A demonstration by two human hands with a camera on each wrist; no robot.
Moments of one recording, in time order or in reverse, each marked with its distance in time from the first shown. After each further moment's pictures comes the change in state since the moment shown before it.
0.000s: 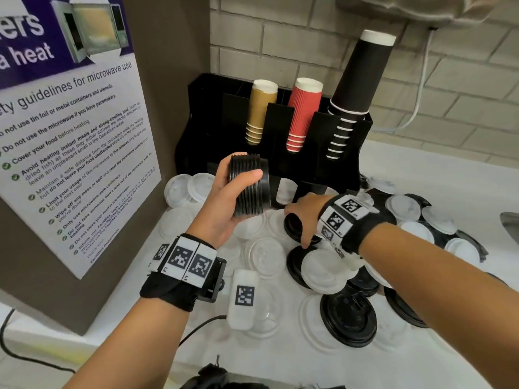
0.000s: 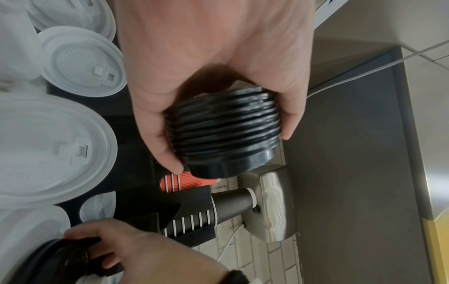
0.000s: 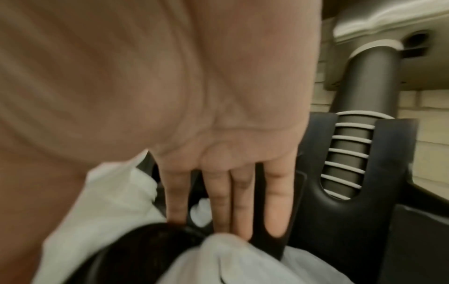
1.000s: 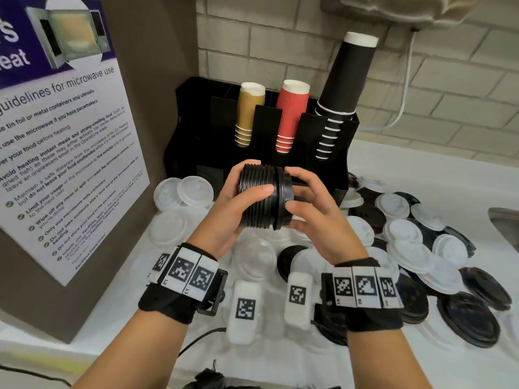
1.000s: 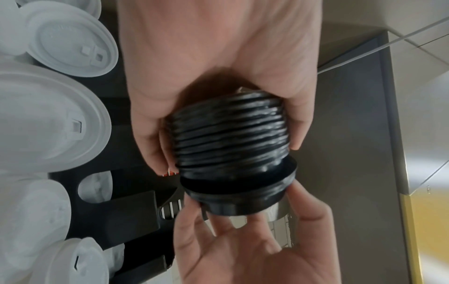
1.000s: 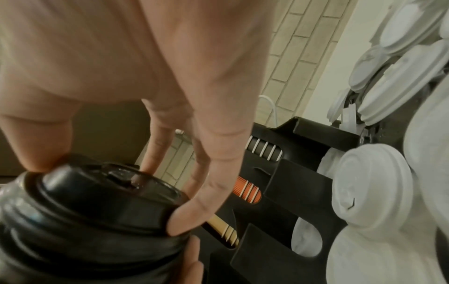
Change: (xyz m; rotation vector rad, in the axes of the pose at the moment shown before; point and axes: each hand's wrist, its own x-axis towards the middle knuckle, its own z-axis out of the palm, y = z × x) left_hand -0.010 -0.006 0.023 0.085 -0.118 0.017; right_hand -0.076 -0.023 0.051 1.778 0.779 -0.566
